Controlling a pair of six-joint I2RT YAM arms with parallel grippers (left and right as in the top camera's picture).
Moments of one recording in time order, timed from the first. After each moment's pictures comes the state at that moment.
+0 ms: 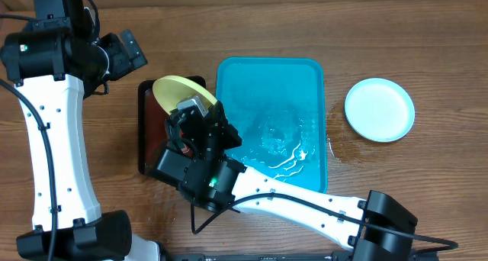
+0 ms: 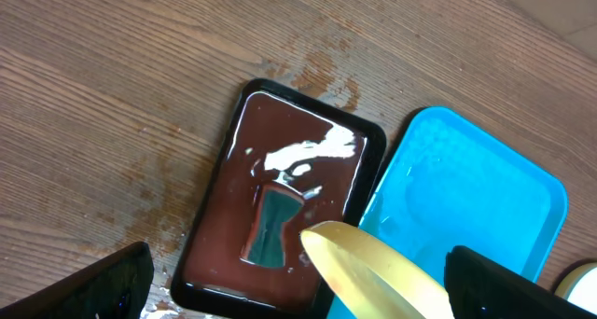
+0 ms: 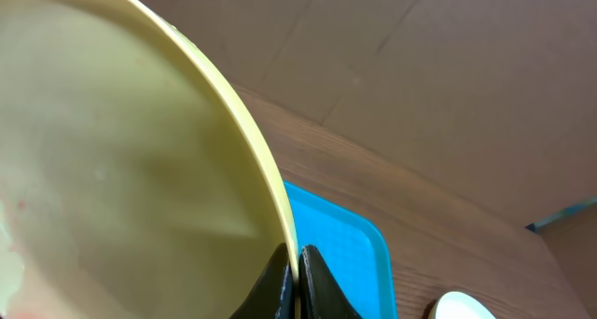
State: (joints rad) left arm 0.13 1.69 2.01 -1.41 0.07 -0.39; right arm 1.20 1.89 1.59 -0.66 1.19 0.40
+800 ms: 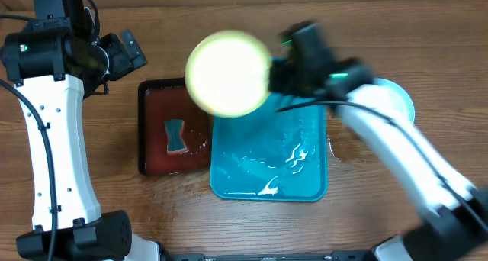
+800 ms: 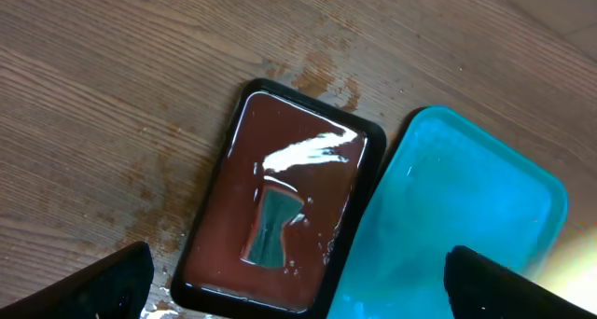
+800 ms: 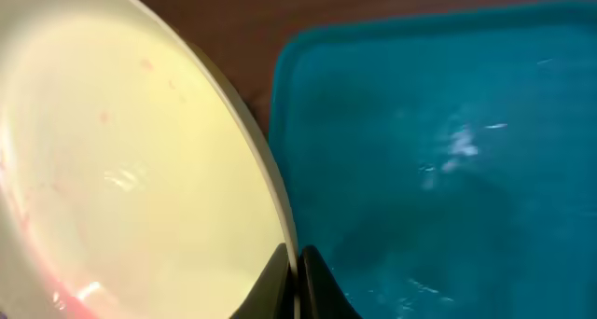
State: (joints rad) left arm 0.13 1.69 2.01 -1.41 0.07 -0.39; right arm 0.45 1.66 1.59 -0.83 -0.17 0.60
